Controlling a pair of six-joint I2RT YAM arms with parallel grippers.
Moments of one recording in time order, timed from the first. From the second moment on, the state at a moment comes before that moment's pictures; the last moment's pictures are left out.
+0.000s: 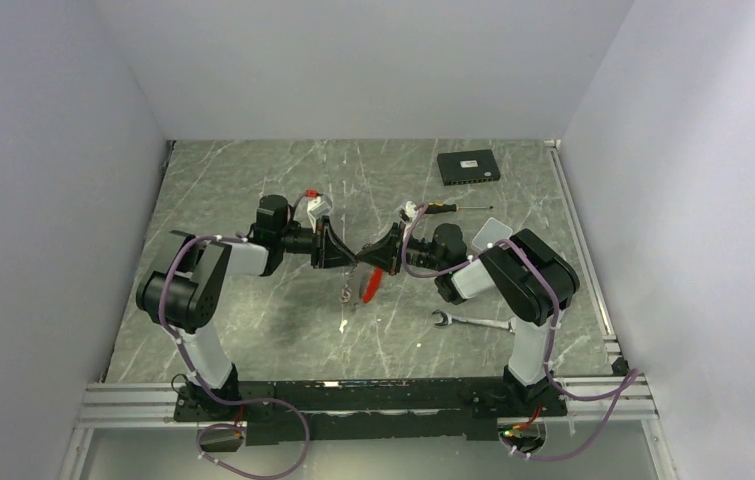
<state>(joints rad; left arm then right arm) -0.30 1.78 0.76 0.63 1.23 -0.15 0.55 1.88 0.63 1.29 -0.79 0.42</state>
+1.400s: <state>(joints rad) -0.31 1.72 0.84 0.06 1.00 0.23 0.52 1.84 0.76 0.59 -0.71 0.19</state>
